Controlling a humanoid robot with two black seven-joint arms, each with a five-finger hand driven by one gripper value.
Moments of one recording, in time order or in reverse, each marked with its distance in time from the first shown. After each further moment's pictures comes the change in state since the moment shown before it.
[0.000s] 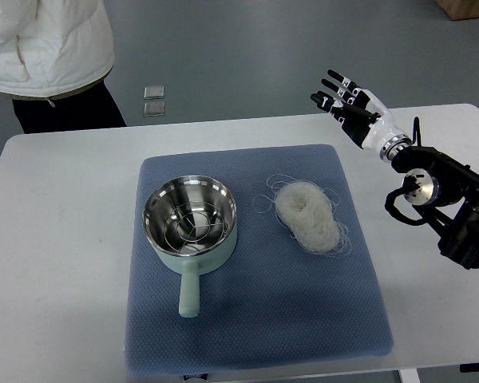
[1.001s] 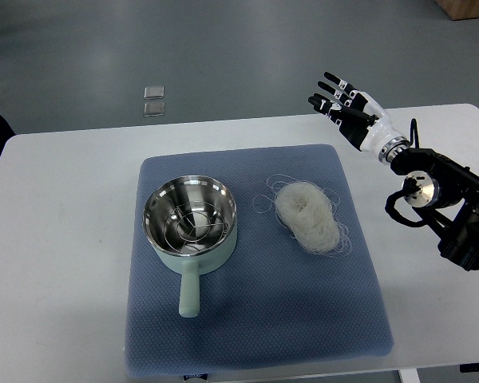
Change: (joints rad) left arm 0.000 0.000 0.002 0.004 0.000 0.000 -0.004; right arm -0.004 0.000 -0.003 0.000 0.001 0.031 -0.005
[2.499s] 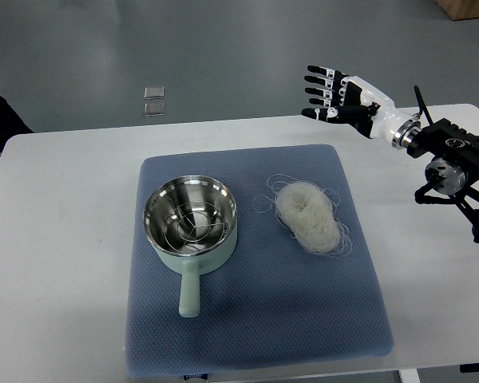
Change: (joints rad) left arm 0.000 0.000 0.000 -0.002 0.000 0.000 0.000; right arm 0.067 -0.130 -0.019 0.077 -0.434 0.190 0.008
